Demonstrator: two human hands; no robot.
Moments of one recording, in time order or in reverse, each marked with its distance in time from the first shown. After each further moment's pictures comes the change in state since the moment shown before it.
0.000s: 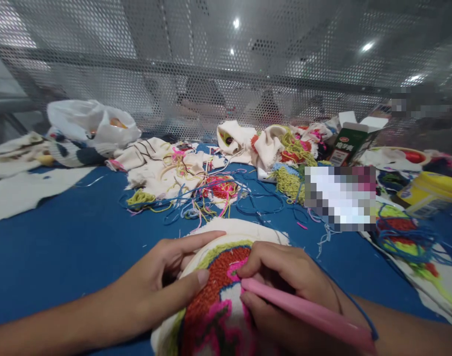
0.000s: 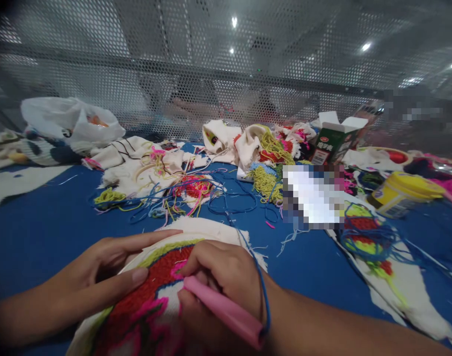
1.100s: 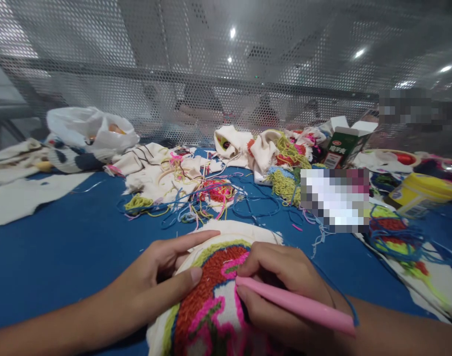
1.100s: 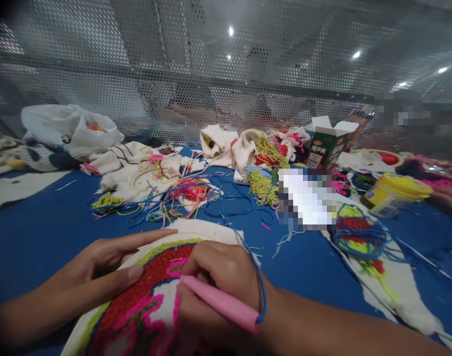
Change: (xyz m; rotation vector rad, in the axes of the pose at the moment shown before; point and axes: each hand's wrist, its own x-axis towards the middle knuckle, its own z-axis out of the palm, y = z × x) left_hand -0.001 -0.002 0.000 -0.078 0.075 0.007; right_hand -0.003 0.002 0.001 -0.048 0.066 -0.025
